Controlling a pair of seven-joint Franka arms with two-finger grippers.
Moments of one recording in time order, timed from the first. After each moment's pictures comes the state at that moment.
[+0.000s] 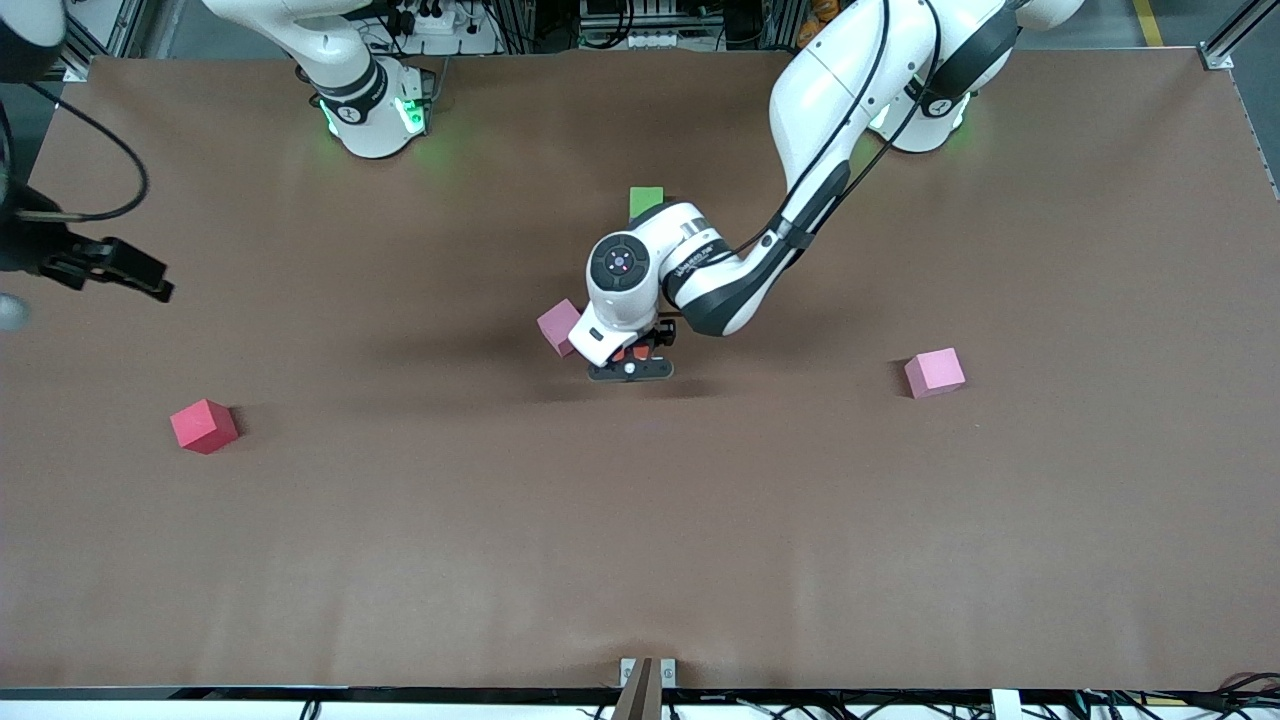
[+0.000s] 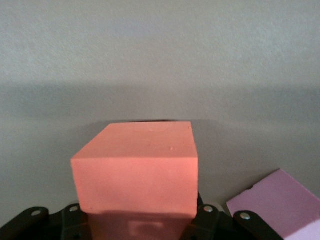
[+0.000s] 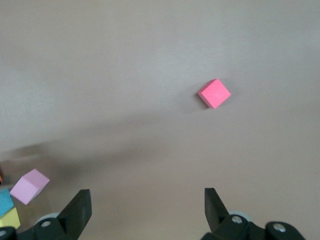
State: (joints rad) left arm -0.63 0.90 -0.31 -1.33 0.21 2.14 -0.98; right arm 0.10 0.06 -0.14 -1.50 -0.01 1.54 0.17
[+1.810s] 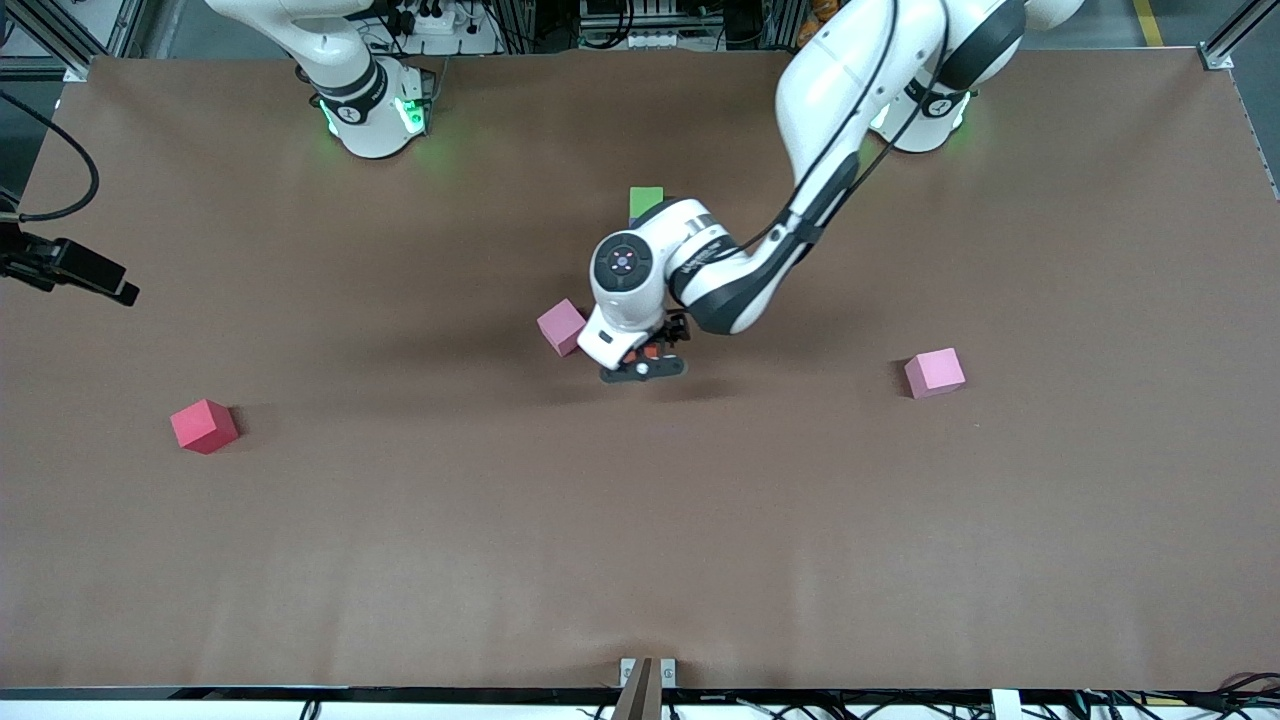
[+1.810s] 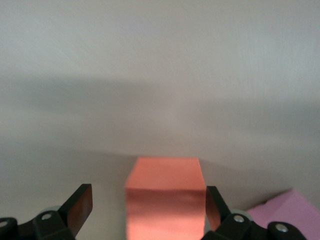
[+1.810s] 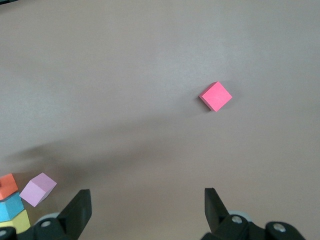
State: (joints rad) left arm -0.61 0.82 -0.27 -1.34 0.21 2.07 -1.07; right arm 0.05 0.06 -0.14 -1.50 0.04 1.56 0.12
